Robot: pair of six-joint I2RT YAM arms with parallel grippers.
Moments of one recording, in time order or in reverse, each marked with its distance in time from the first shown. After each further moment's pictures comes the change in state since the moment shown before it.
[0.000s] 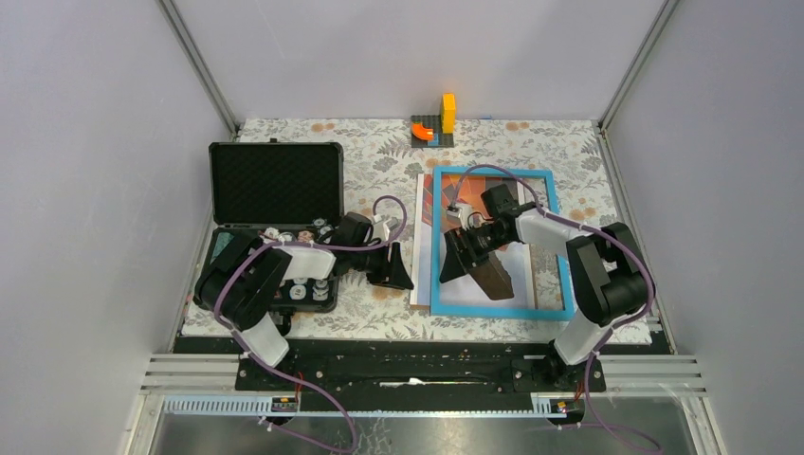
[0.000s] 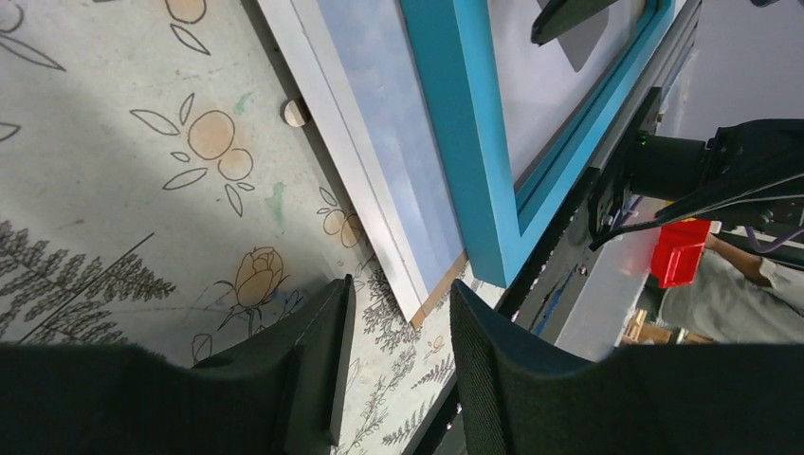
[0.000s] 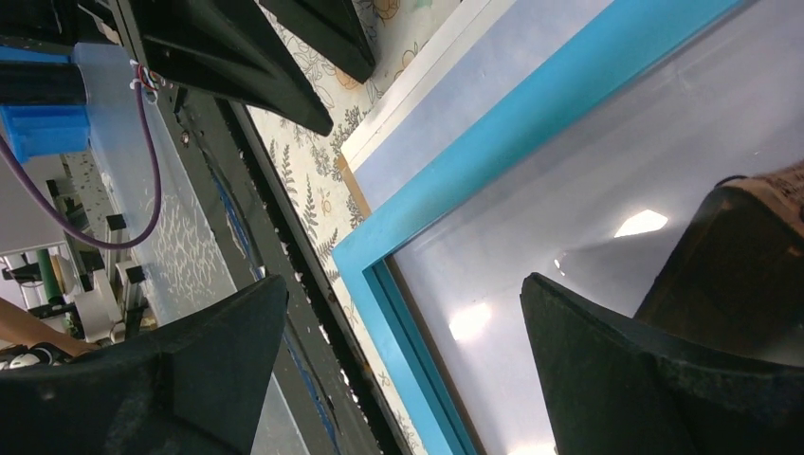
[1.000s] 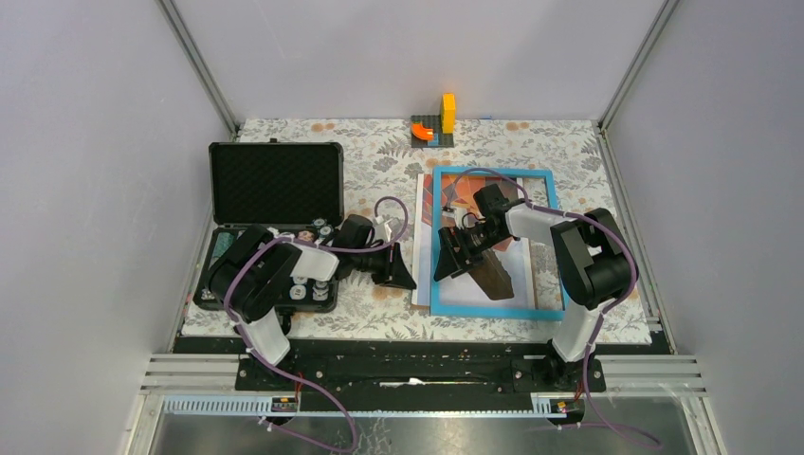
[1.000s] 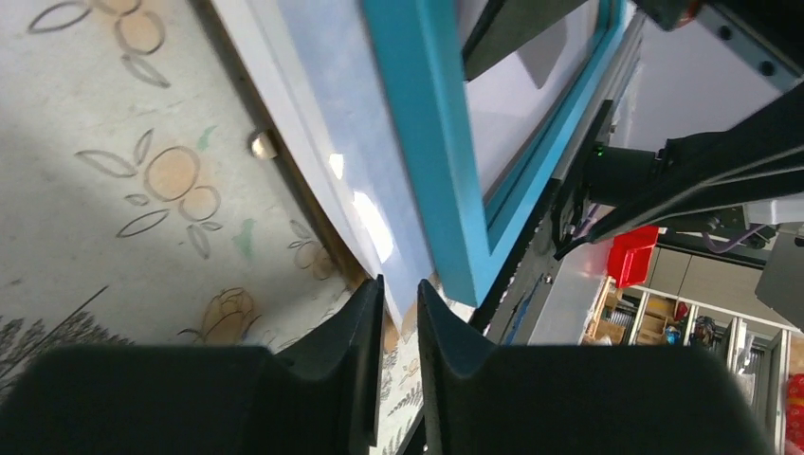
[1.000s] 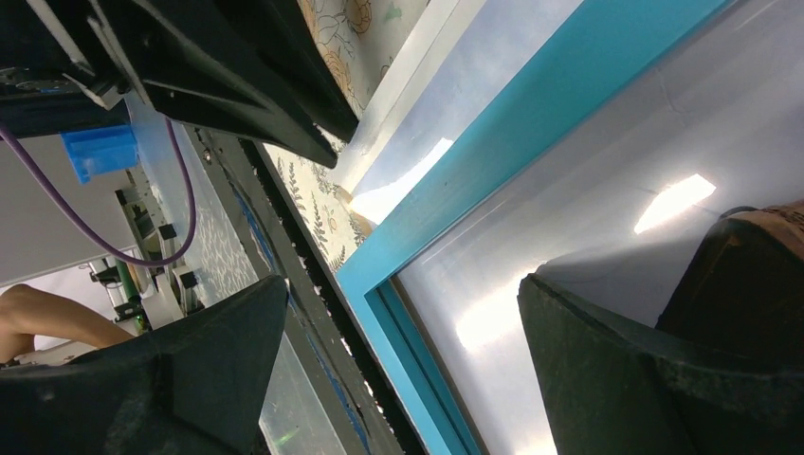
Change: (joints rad) left arm -0.011 0.077 -0.022 0.174 0.060 -0.113; right arm 0.018 0.137 0.063 0.002 -0.010 0.093
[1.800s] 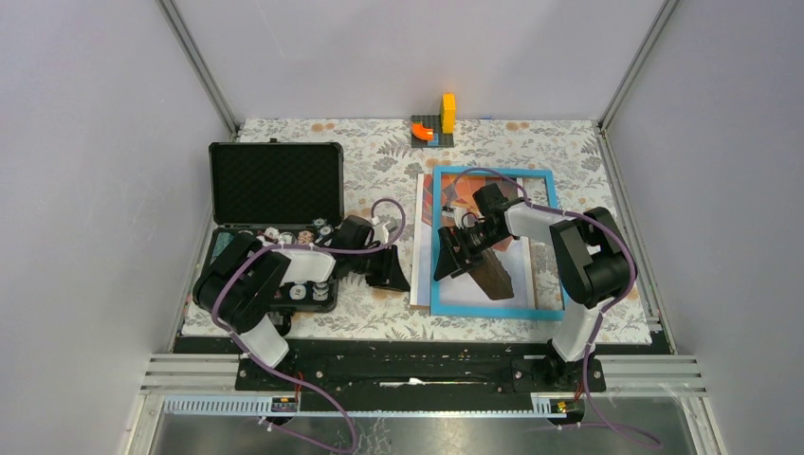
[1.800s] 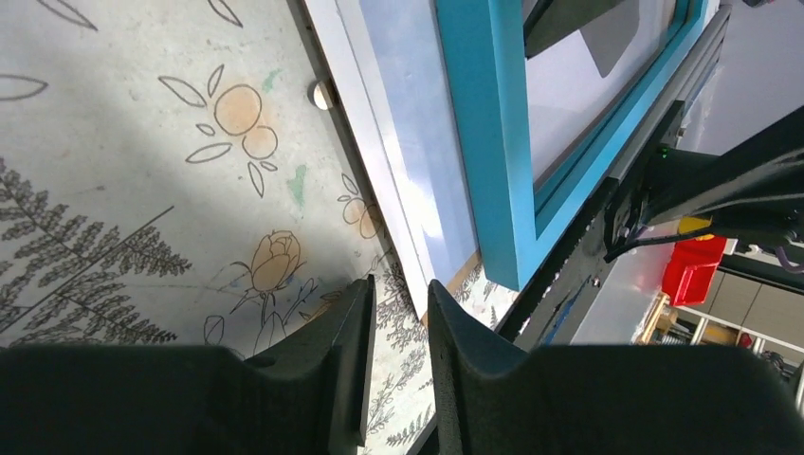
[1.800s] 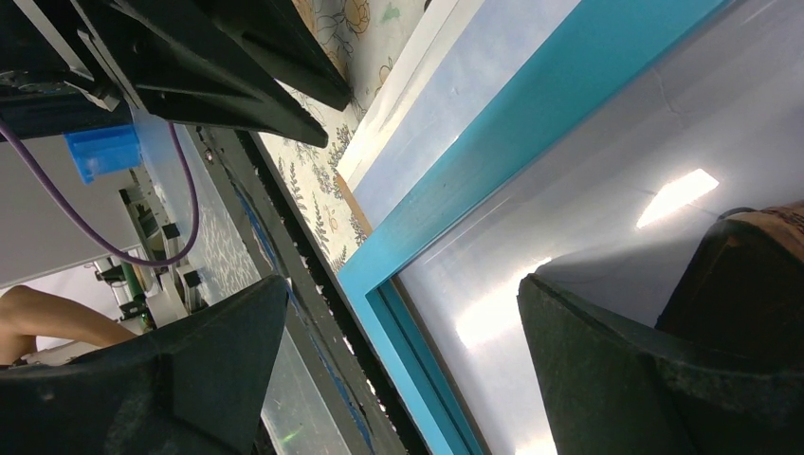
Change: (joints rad) left arm -0.006 -0.089 -0.003 -0.172 -0.111 0.082; right arm 0.000 0.010 0.012 -0.014 0.001 0.000
